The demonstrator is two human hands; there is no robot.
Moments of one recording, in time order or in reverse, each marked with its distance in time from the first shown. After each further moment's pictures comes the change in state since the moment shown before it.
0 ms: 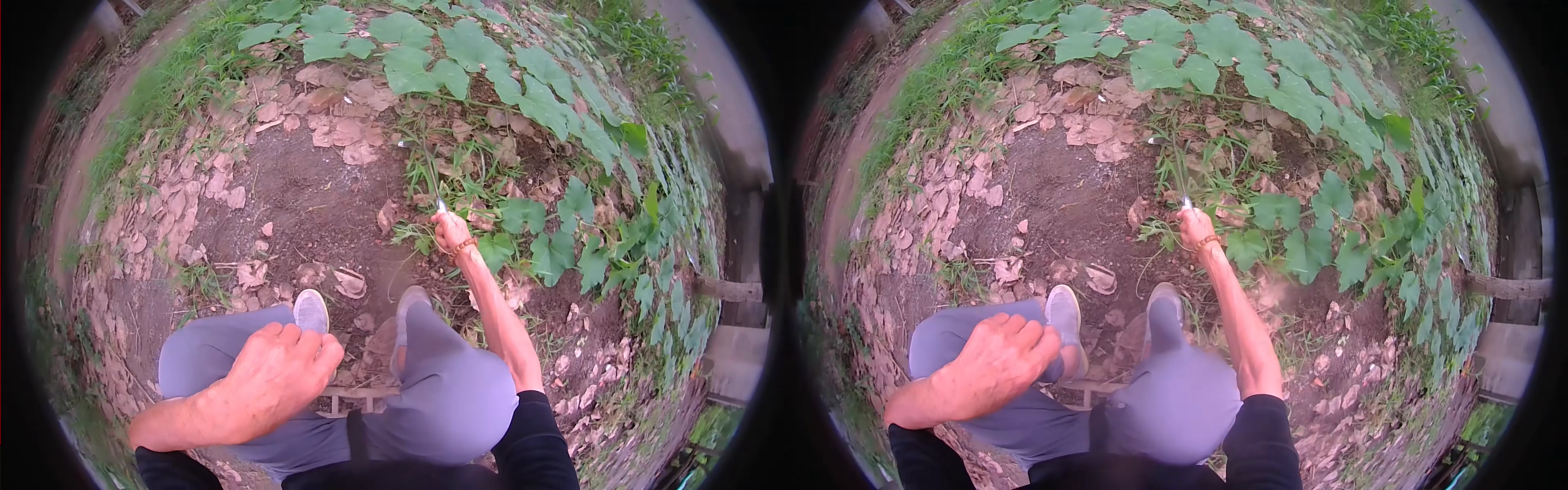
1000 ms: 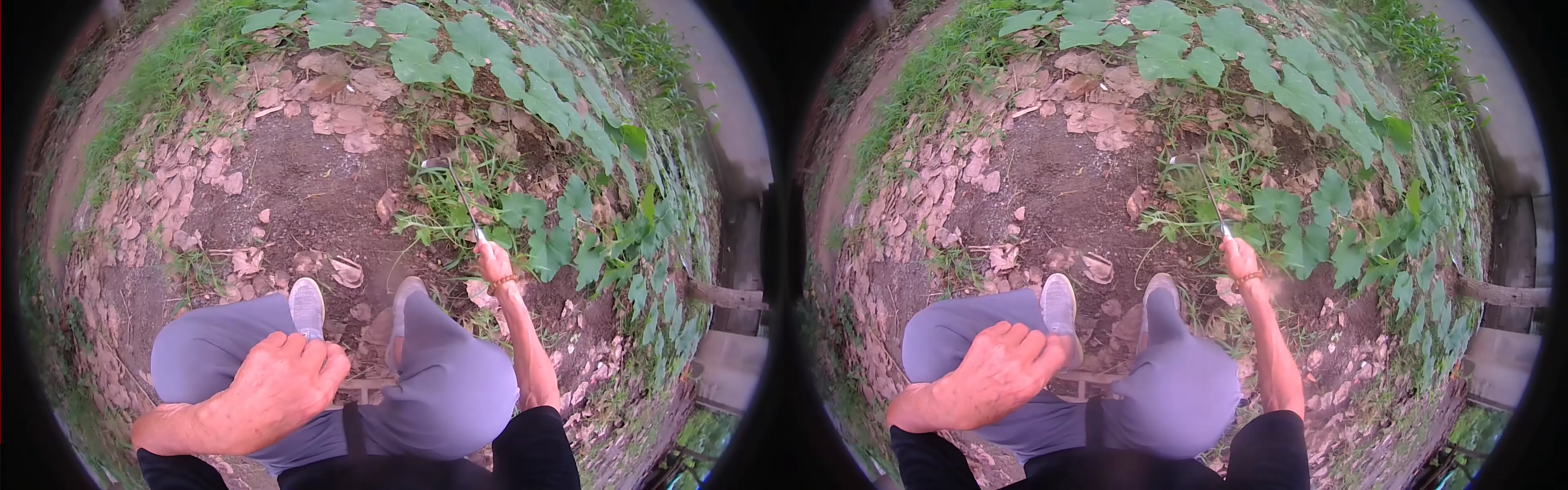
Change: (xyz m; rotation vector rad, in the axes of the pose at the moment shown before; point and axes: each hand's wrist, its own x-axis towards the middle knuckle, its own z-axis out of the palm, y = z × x) left_hand -0.012 0.014 0.002 -0.049 -0.002 0.015; right_hand -0.081 0.034 -0.086 -0.407 0.279 -0.188
